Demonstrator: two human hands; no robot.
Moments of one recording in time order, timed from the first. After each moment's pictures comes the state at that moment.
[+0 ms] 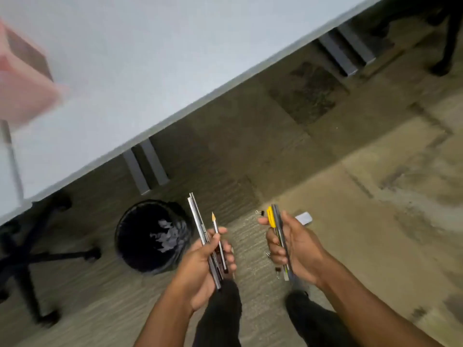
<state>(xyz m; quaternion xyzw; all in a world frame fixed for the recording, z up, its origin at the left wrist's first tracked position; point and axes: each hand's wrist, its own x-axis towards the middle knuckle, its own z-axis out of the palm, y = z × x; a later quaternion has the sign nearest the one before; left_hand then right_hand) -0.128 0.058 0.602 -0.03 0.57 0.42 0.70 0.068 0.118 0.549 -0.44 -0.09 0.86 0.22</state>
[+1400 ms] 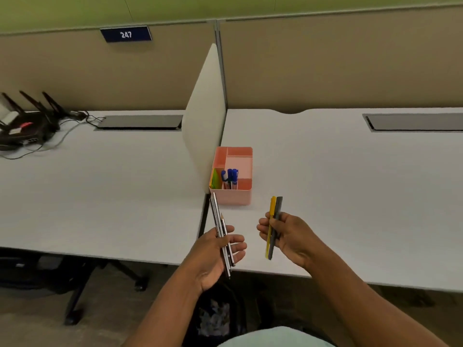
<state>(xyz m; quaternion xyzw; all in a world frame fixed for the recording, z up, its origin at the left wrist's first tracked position) -0.457 0.144 0.802 -0.04 0.56 0.64 0.53 -0.333 0.306 0.787 -0.42 -0.38 0.82 0.12</state>
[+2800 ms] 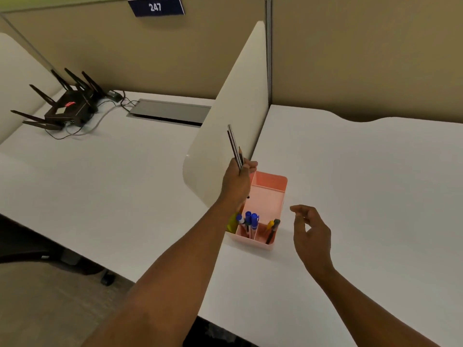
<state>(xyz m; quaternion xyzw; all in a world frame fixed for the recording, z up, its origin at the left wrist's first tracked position) -0.641 0.385 0.802 0.13 0.79 0.56 0.23 -0.464 0.453 0.720 -0.37 -0.75 0.48 0.25</state>
